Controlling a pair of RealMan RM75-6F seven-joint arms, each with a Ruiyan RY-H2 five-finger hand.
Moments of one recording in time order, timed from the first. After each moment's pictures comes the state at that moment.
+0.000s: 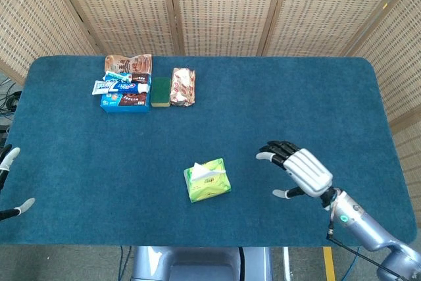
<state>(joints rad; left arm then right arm) -0.05 -0.97 0.00 -1.69 1.54 1.51 -0.08 0.53 -1.08 0.12 -1.72 -1.76 1.08 0.25</state>
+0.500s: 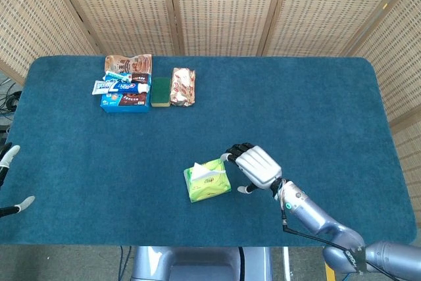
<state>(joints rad) -0.06 -0.95 -0.01 -1.69 1.52 1.48 -0.10 0.71 -1.31 0.20 -1.78 -1.33 0.83 -0.25</state>
